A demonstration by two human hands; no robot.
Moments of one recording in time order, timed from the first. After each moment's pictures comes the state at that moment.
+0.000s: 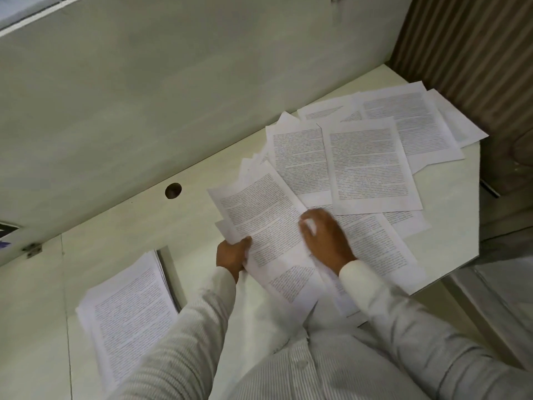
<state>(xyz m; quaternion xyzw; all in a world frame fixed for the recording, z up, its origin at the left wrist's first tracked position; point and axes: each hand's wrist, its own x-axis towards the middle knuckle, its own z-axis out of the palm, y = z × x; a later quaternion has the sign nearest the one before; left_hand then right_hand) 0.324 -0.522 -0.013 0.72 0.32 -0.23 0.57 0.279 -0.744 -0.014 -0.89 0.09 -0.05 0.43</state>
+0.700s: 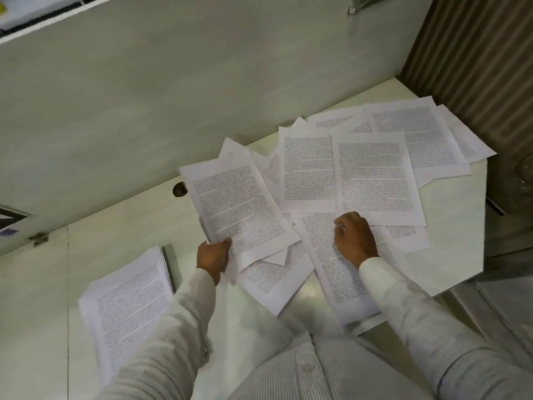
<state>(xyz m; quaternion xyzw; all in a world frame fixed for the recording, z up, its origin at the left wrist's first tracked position) 0.334 -0.482 -0.002 0.70 0.36 -0.14 0.59 0.290 -0.791 -0.034 -0.92 0.21 0.05 0.33</state>
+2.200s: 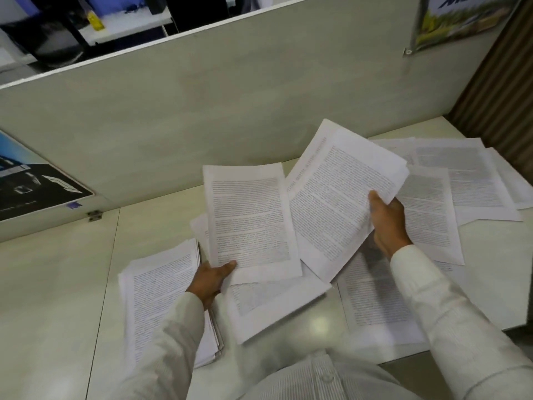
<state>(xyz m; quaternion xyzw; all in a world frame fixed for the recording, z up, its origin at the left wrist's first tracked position) 0.278 -0.402 0.020 0.66 0.29 -0.17 0.67 0.350 -0.773 0.056 -0.60 0.28 -0.08 0.74</state>
